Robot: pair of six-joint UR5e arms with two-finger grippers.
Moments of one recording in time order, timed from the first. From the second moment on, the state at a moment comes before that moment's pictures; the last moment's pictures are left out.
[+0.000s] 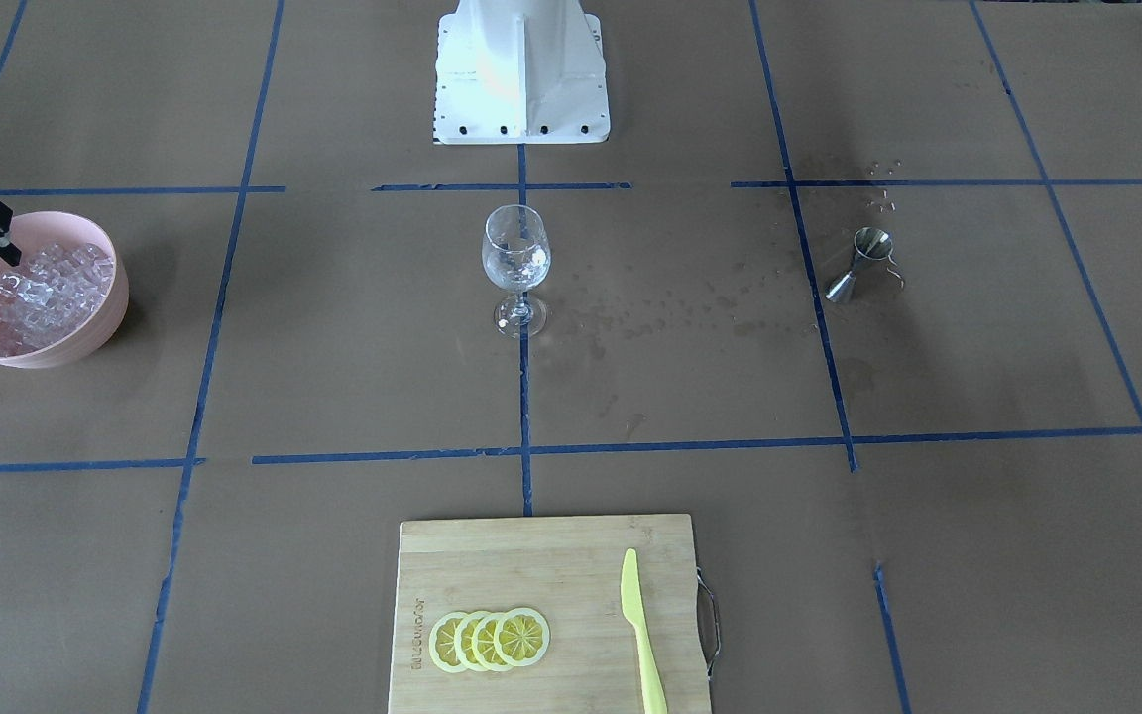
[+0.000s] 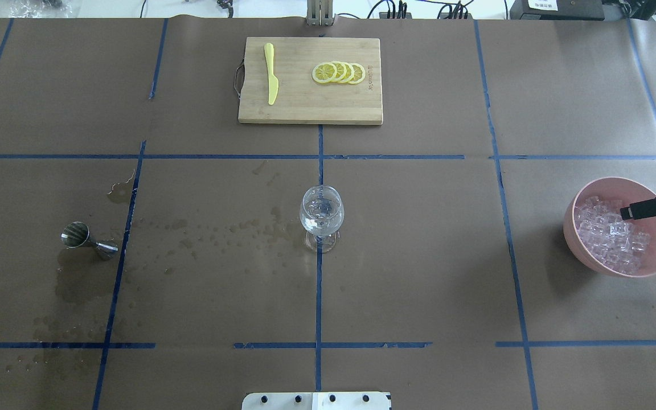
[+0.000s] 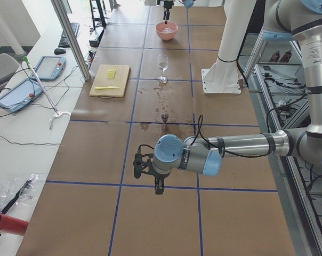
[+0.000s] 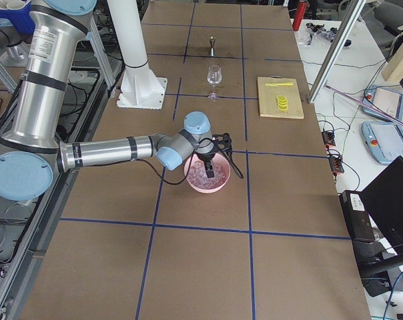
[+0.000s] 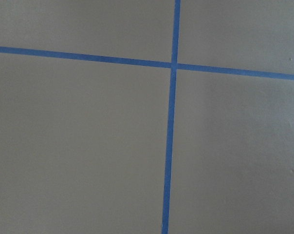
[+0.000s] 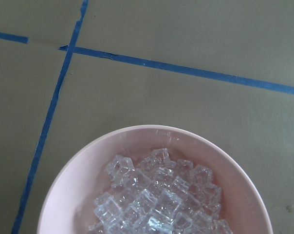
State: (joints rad) left arm -1.60 -1.30 -1.74 -1.89 -2.43 -0.20; right arm 1.02 -1.85 1.91 -0.91 2.15 0.75
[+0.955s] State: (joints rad) left arm -1.60 -1.31 -1.75 -1.89 -2.43 -0.20; right arm 0.80 -1.91 1.91 -0.85 1.85 1.01
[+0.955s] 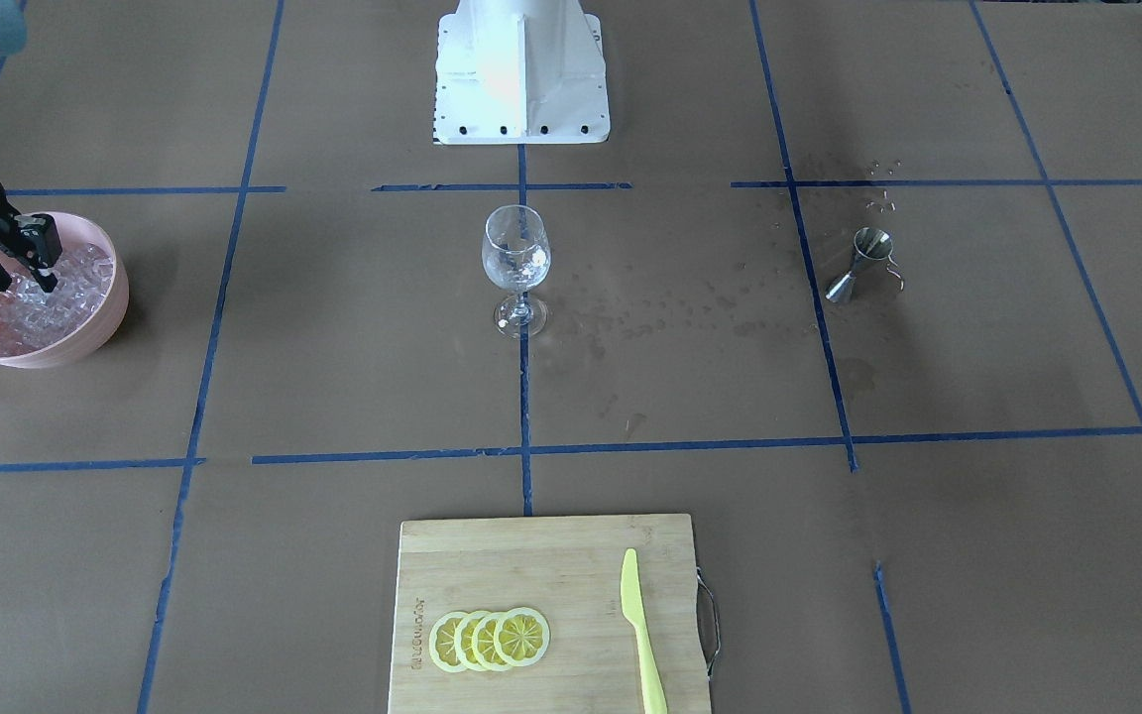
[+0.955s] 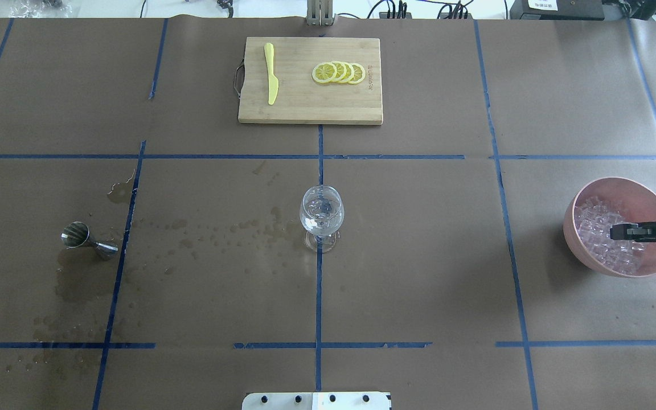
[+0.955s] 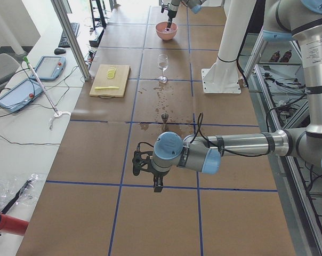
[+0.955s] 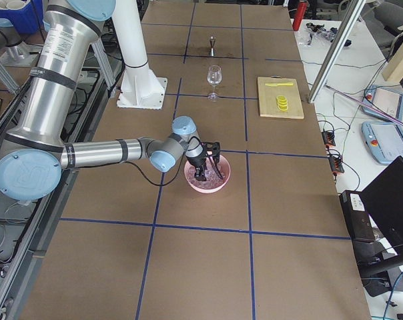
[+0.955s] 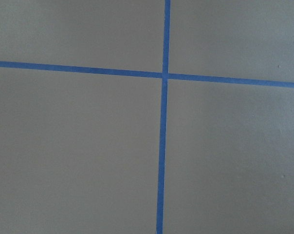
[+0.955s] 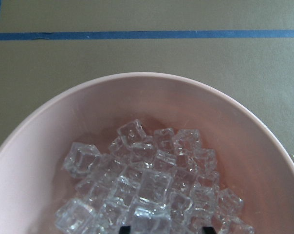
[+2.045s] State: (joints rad) left arm -1.60 -1.30 -1.75 -1.89 -2.43 -0.20; right arm 0.83 -1.85 2.11 -0.99 1.91 0.99
